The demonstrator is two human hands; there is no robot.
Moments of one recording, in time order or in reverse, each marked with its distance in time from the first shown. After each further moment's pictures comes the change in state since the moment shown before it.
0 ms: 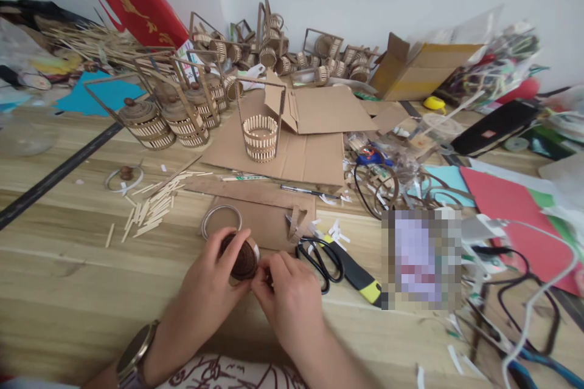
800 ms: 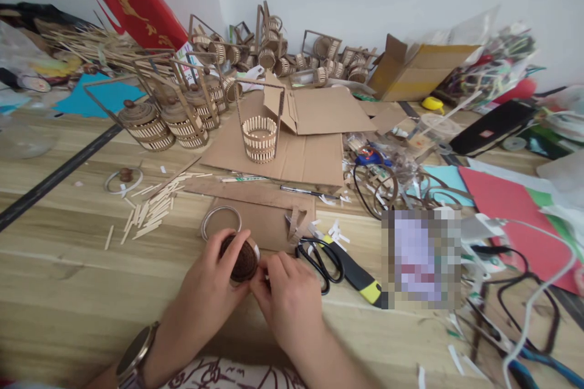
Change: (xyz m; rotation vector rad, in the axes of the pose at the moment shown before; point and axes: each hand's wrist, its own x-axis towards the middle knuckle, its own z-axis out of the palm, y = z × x) left_hand 0.002 0.002 -0.001 0.029 -0.037 -0.030; right_hand 0.001 -0.001 0.003 -0.073 0.044 -0.043
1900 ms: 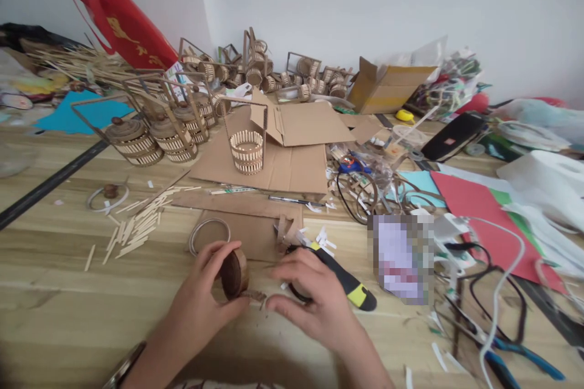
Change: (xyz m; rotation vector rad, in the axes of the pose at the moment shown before) left_hand 0.003 0.000 0.000 -0.426 -0.033 -0.086; right_hand 0.008 0.049 -0.051 0.520 -0.075 -0.092
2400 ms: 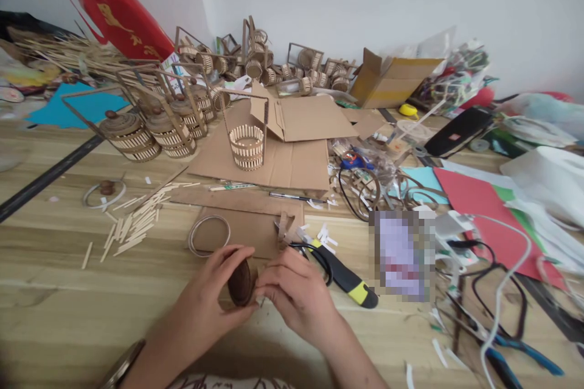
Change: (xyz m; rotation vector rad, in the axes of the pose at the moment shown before) left_hand -0.002 0.000 0.001 0.030 -0.128 0.141; right_hand 0.004 -0.002 0.023 0.054 -0.011 -0.046
